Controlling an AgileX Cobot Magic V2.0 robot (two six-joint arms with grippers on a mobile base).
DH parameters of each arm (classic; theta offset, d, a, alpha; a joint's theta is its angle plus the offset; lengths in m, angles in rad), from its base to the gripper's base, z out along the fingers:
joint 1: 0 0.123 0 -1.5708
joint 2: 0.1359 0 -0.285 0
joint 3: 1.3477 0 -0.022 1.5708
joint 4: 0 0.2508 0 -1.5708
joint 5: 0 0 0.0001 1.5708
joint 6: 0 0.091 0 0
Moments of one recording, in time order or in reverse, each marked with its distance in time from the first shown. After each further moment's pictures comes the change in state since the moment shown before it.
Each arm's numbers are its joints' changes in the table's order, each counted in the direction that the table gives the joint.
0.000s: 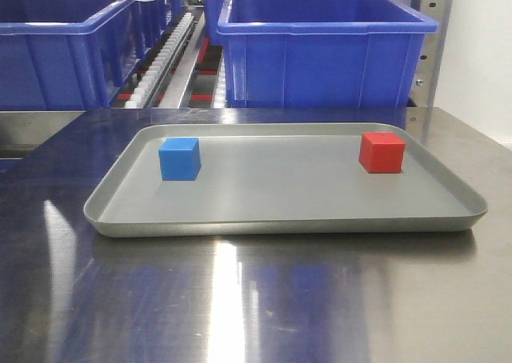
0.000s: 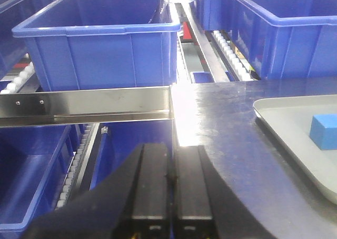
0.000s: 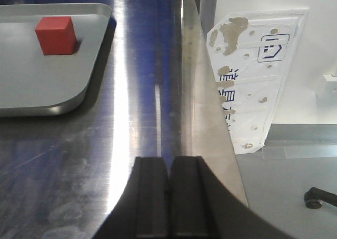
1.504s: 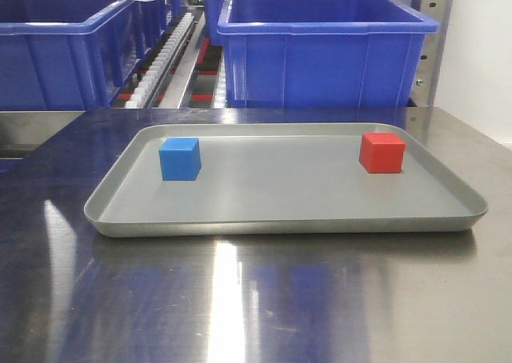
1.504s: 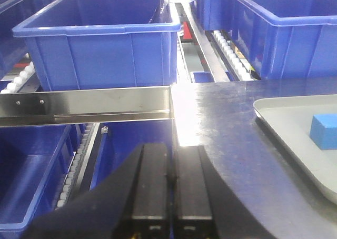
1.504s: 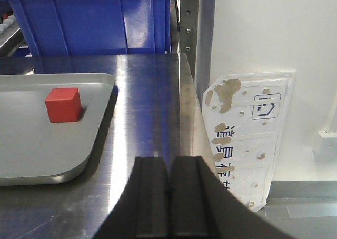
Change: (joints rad) left arm 0.000 0.000 0.000 0.000 0.000 0.000; right arm 0.000 0.000 0.012 0.004 -0.218 0.000
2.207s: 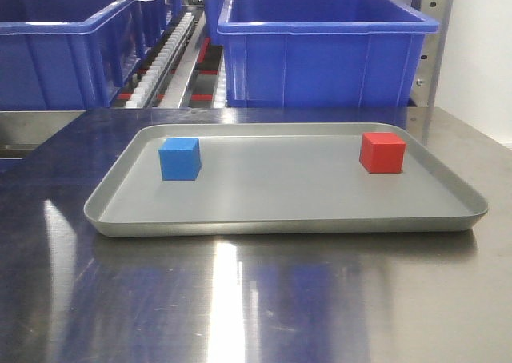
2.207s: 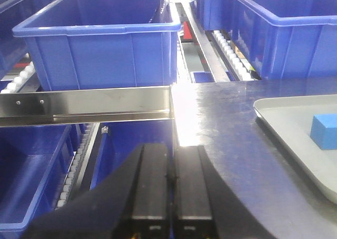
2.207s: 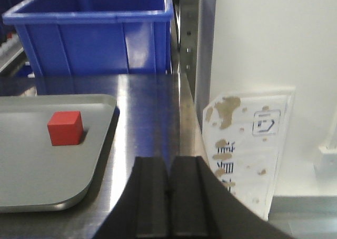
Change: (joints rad) left arm 0.000 0.000 0.000 0.000 0.000 0.000; right arm 0.004 0.155 -0.069 0.000 -0.096 0.000
